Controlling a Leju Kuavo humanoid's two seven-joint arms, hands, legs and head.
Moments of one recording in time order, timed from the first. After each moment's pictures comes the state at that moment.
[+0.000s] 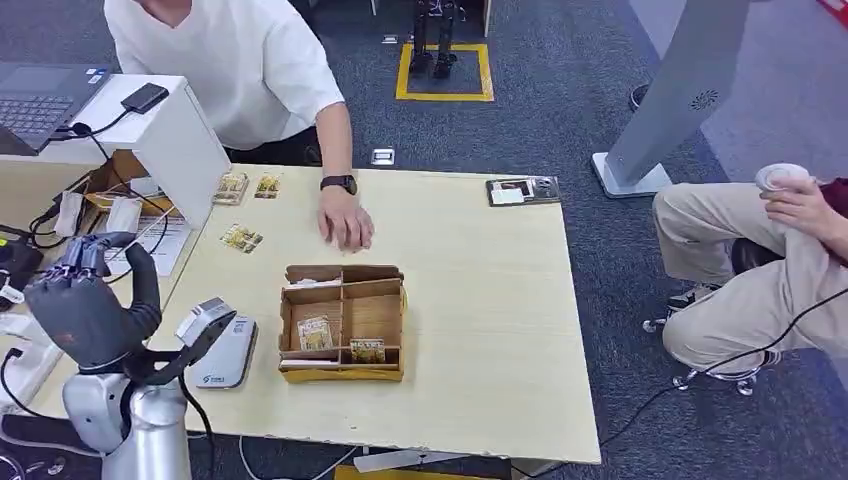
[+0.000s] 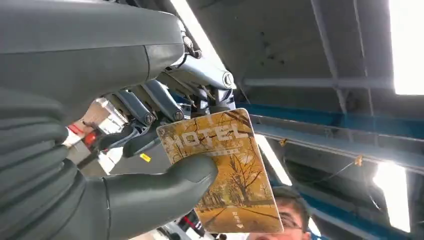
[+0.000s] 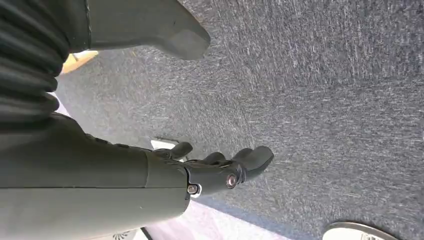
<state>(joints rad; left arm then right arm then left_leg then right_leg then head) -0.19 -0.30 0.31 -1.68 -1.21 0.70 -0.62 -0.13 -0.05 1.43 0.01 -1.44 -0.69 -0.07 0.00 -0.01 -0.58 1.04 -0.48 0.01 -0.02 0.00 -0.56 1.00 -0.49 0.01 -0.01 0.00</state>
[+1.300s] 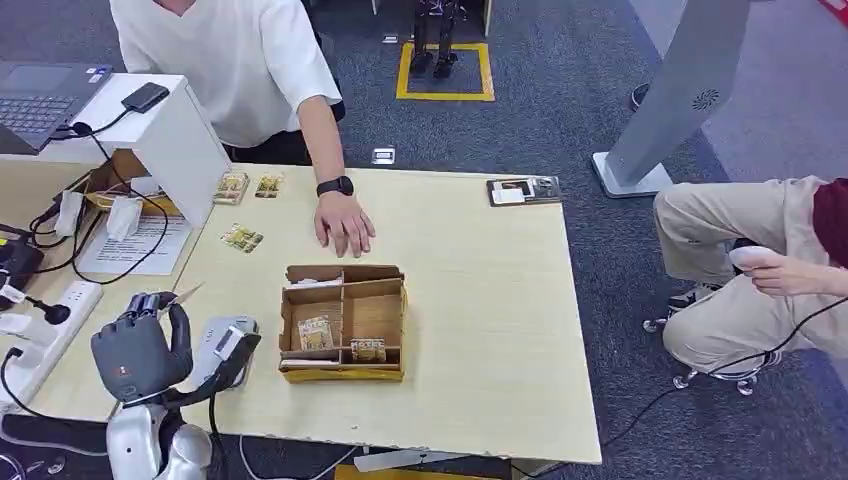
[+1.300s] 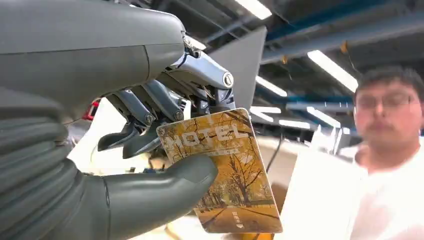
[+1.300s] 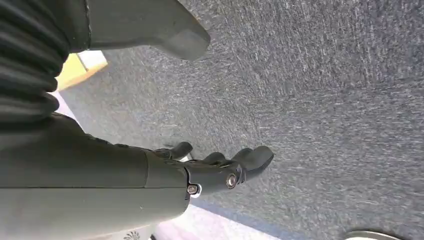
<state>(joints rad) -0.08 -0.28 0.35 -1.44 -1.45 0.70 -0.30 -0.12 -0.04 1.43 0.01 -1.49 -0.69 -0.07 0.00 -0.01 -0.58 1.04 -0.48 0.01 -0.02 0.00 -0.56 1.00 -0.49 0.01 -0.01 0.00</state>
